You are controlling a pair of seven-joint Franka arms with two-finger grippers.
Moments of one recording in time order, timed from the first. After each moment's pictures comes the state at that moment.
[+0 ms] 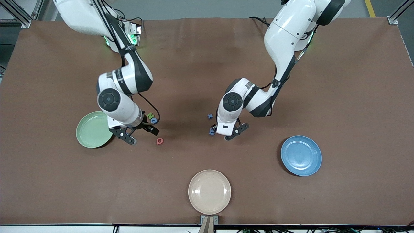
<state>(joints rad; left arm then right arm) -0.60 0.79 -0.12 -1.54 0.01 2.32 -1.26 0.46 0.47 -0.08 -1.83 0.10 2.29 0.92</state>
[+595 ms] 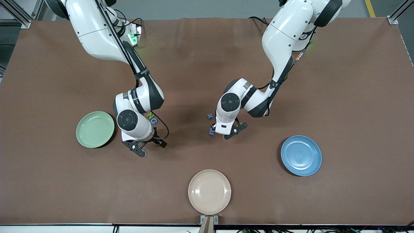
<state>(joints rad) -0.60 0.81 -0.12 -1.54 0.01 2.32 -1.26 0.47 0.70 -0.08 -1.62 0.10 2.27 0.95</state>
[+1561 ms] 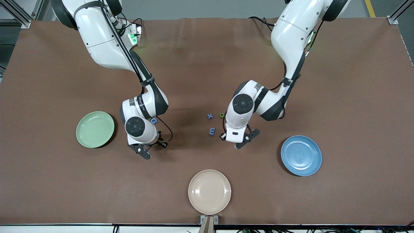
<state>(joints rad) -0.59 0.72 -0.02 -1.49 0.02 2.29 -1.26 0.47 0.77 -0.08 -1.58 0.10 2.27 0.95</state>
